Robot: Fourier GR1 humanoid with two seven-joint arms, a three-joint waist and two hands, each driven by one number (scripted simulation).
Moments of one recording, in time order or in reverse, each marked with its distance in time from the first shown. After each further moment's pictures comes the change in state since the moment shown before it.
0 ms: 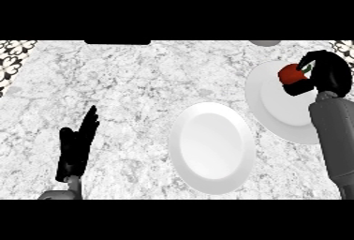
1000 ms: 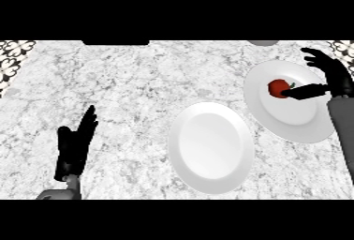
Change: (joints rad) left arm -0.007 -0.002 0.021 0.015 0.004 -0.008 -0.004; right arm -0.089 -0.073 -0.220 0.343 -0.325 0.162 -0.481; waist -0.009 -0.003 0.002
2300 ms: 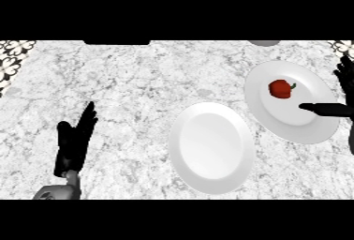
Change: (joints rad) left arm -0.028 -0.004 0.018 -0.003 -0.017 -0.015 0.024; right arm 0.120 -0.077 -0.087 0.086 -0.376 0.135 -0.314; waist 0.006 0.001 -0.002
